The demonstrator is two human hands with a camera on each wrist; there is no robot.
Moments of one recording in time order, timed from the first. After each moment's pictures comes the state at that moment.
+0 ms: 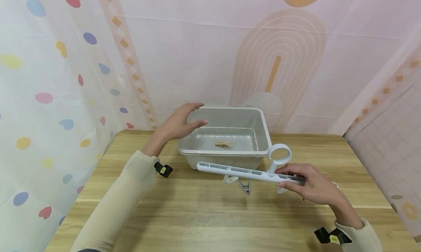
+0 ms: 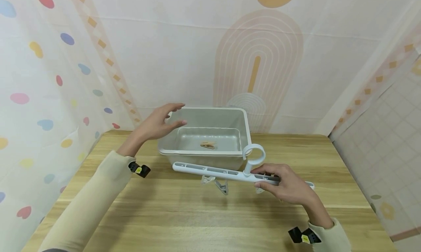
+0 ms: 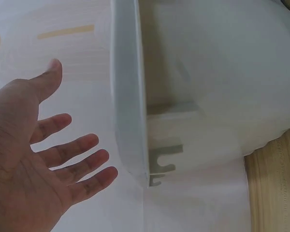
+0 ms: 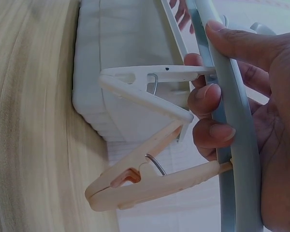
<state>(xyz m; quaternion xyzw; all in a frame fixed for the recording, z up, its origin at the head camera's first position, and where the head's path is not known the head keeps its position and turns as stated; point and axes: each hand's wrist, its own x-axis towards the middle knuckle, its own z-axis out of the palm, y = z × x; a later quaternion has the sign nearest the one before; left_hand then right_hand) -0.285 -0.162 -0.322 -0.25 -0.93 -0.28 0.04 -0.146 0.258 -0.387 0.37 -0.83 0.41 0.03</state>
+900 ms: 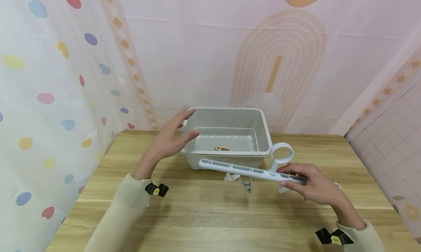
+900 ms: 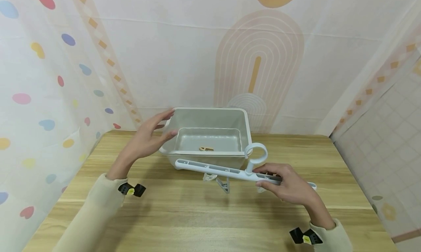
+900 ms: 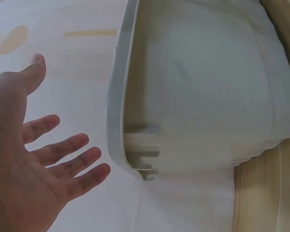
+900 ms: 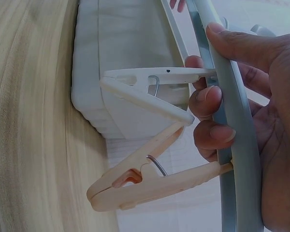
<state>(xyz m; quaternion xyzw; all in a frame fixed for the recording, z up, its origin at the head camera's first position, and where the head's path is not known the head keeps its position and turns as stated) -0.239 -0.180 -0.342 -0.25 -0.89 -0.36 0.09 -0.146 0.260 -0.388 0.37 -0.83 0.42 0.04</state>
